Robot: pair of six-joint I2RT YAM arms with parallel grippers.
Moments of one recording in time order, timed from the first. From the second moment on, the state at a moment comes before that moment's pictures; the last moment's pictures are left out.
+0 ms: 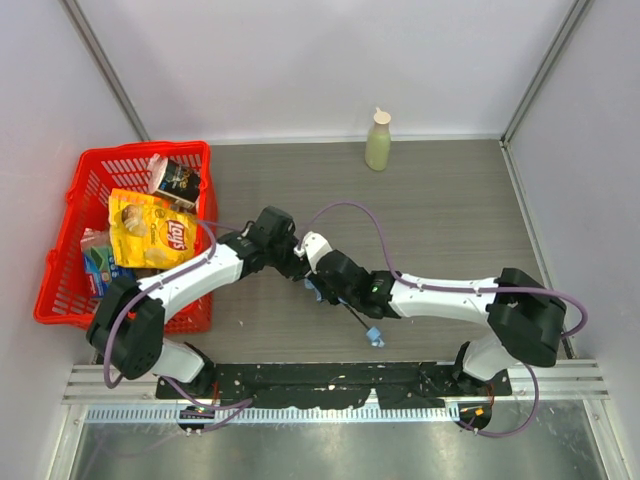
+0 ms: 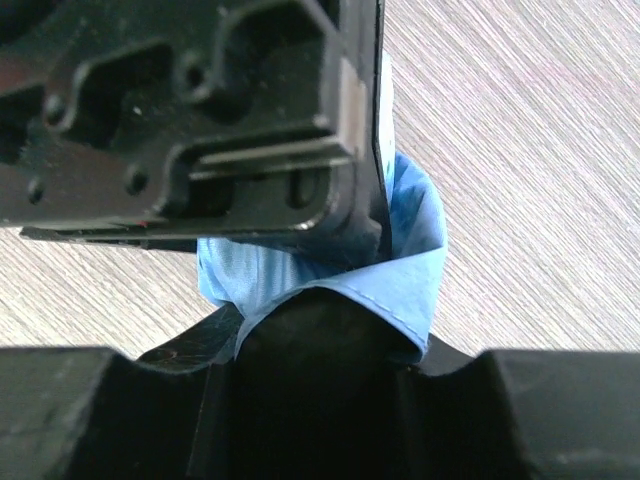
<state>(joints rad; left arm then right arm) -0.64 1.43 0.92 -0.40 0.15 -1.44 1.10 1.52 0.87 0.00 0.37 0.05</state>
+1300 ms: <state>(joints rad) -0.73 1.46 1.09 -0.35 0.07 -1.16 0.86 1.14 0.69 0.08 -0.10 0.17</state>
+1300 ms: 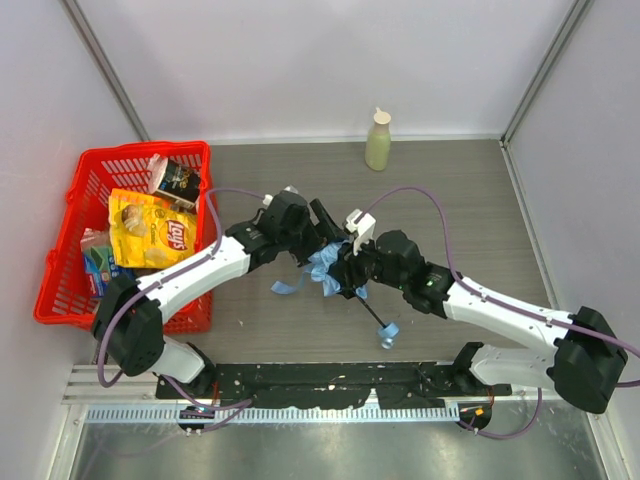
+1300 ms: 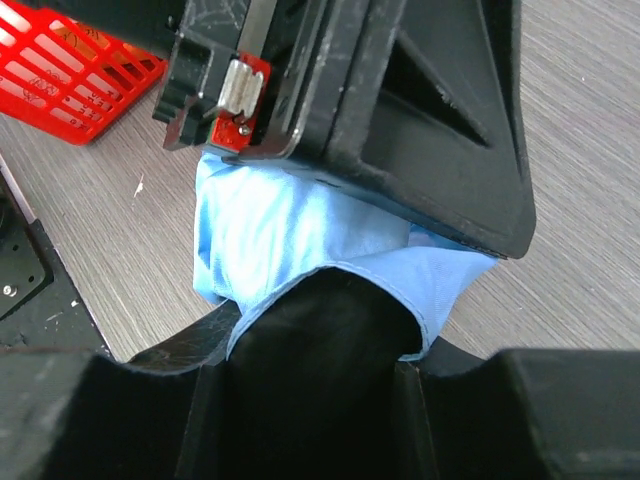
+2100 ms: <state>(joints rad) -0.70 1.46 0.96 -0.20 0.11 -1.37 0.86 1.22 0.76 -0.03 -0.11 0.27</state>
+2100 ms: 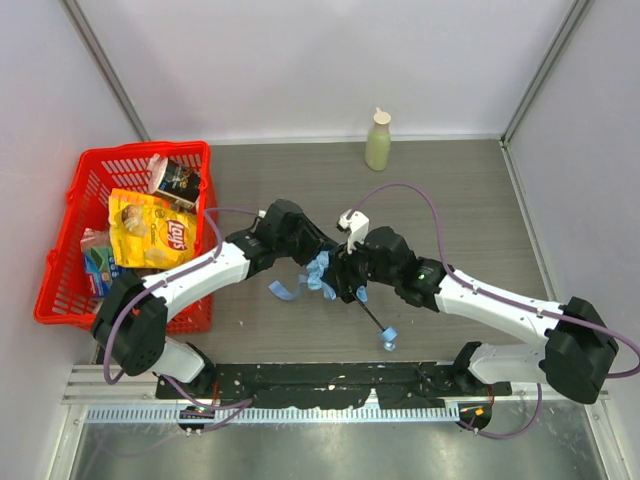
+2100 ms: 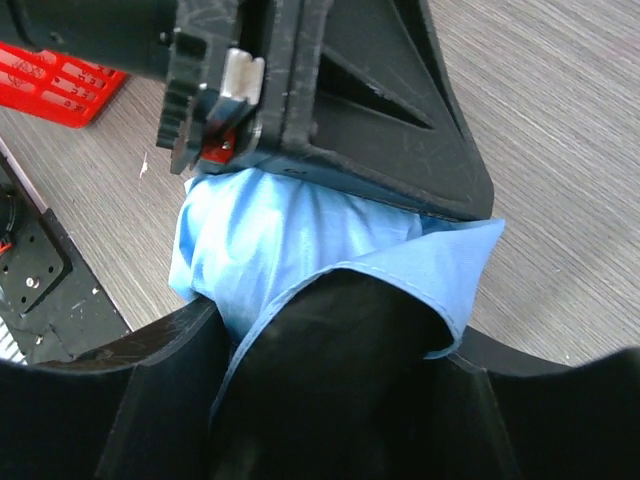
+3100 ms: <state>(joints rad) -0.69 1.42 0.97 -0.31 0.10 -1.30 0.78 1.31 0.69 0.12 -0.25 0.31</state>
